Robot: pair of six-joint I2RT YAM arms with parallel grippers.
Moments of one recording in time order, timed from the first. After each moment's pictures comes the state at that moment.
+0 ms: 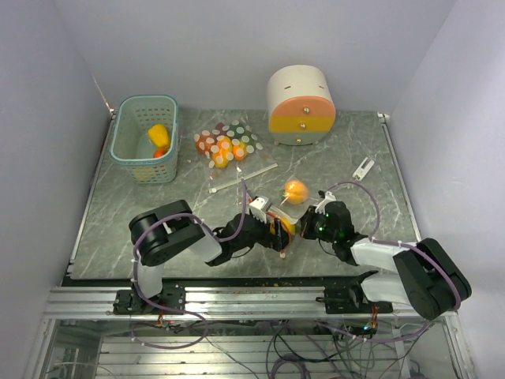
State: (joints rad) left arm -1.06 1.87 0.55 1.07 0.01 -0.62; right arm 0.45 1.26 0.20 0.50 -0.23 0.63
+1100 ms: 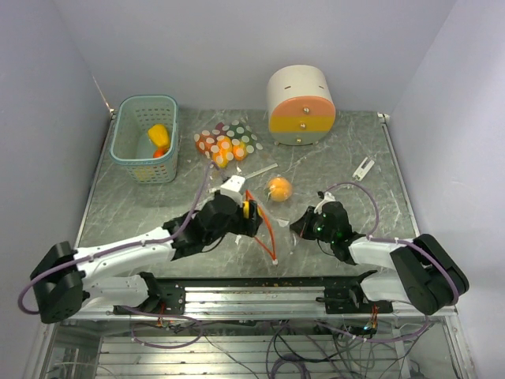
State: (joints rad) left arm -1.04 1.17 0.69 0.00 -0.27 -0.53; right arm 0.47 1.29 0.20 0.49 -0.17 0.65
